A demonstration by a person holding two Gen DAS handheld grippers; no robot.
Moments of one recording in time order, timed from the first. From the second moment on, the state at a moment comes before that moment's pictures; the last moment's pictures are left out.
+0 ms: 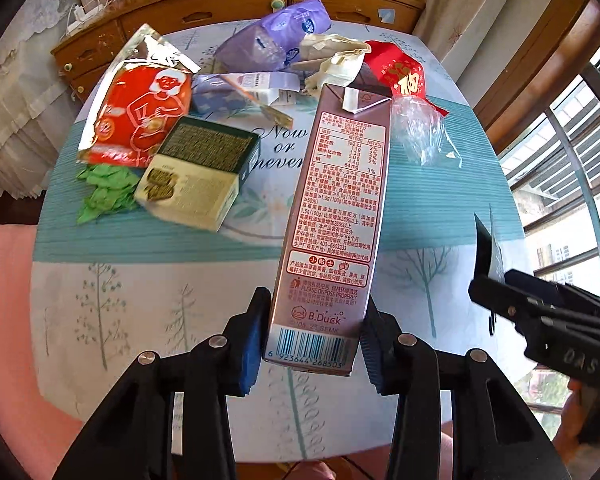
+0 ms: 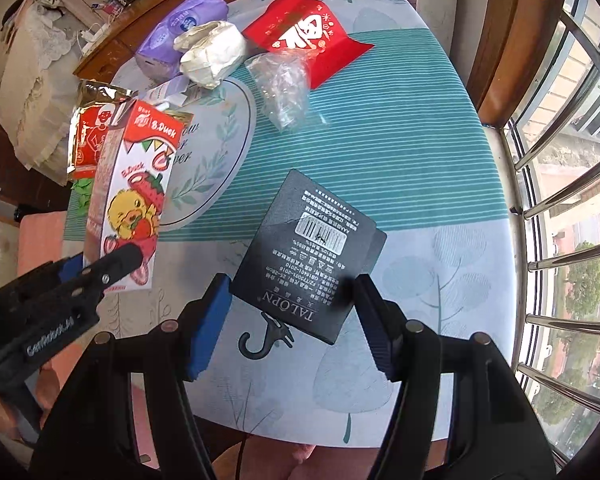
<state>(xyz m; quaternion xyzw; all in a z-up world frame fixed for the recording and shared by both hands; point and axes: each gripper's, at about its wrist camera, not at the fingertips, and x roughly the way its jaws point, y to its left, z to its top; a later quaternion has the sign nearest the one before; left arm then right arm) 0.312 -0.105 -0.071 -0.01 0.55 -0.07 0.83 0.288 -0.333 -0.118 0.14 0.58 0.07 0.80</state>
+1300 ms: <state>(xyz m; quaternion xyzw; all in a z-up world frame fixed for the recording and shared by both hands) -0.046 0.037 -0.390 -0.10 0.64 -0.04 0.76 -0.001 -0.136 -0.390 0.04 0.69 0.16 0.70</state>
